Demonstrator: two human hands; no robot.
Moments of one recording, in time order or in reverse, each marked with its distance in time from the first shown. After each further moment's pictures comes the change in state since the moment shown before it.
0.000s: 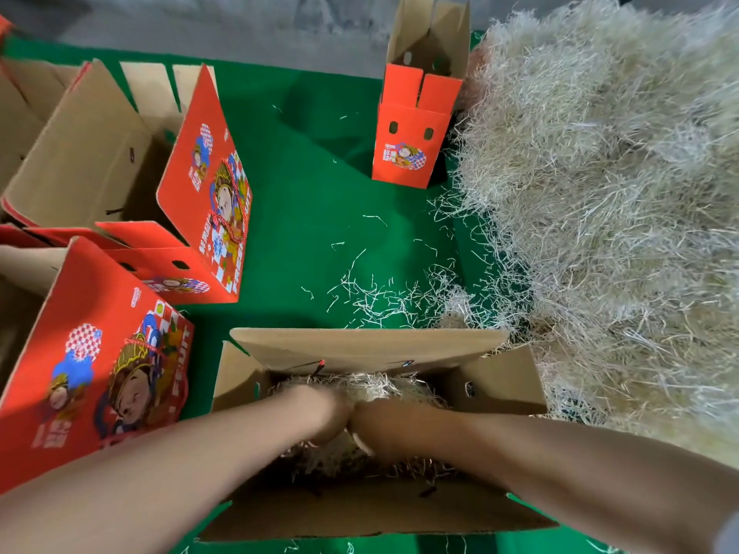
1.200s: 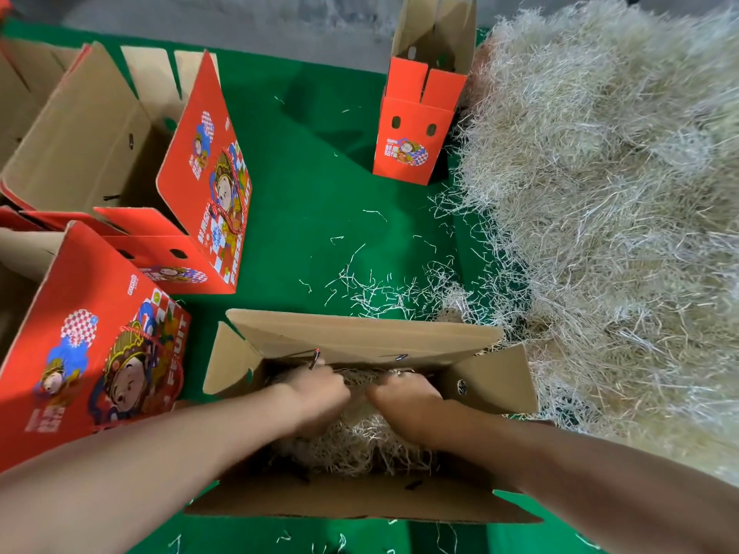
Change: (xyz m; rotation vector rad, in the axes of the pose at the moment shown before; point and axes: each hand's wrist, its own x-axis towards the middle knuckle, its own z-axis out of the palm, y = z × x) left_hand 0.013 -0.004 0.019 -0.187 0.434 -0.054; right_hand -0.016 0.022 0.007 0.047 0.285 0.191
